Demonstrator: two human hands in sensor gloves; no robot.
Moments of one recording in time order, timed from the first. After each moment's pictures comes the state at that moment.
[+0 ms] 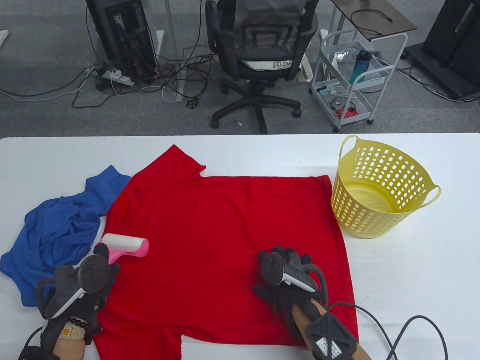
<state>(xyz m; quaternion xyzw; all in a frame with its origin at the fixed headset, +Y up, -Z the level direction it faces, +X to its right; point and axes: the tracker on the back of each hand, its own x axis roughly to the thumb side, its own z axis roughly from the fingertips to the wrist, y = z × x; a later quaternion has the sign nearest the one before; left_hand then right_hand) -0.357 -0.676 -0.233 -0.08 0.05 0.00 1.00 0.079 -0.786 -0.267 0.11 0.25 0.96 0.06</state>
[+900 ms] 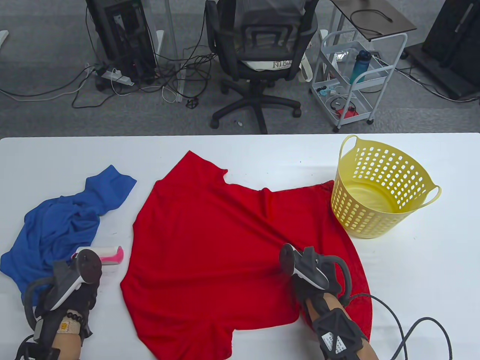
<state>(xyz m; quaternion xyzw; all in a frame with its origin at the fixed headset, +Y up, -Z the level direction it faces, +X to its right) -0.376 -0.716 -0.253 -0.14 0.15 -0.08 0.98 0.122 -0.763 -0.286 0.00 0.09 1.00 -0.04</state>
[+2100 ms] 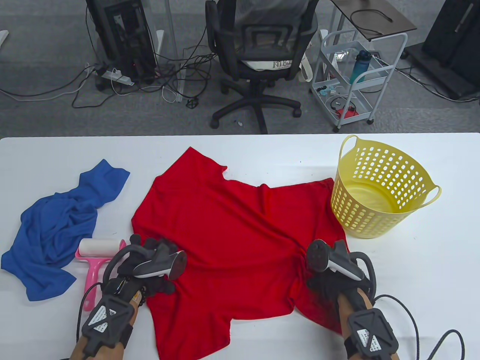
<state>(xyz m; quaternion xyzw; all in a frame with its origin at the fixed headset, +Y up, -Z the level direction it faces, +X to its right) -0.224 -0.757 -0.309 -0.17 -0.16 -0.24 0.94 0.173 -0.757 -0.288 0.06 0.12 0.99 0.00</state>
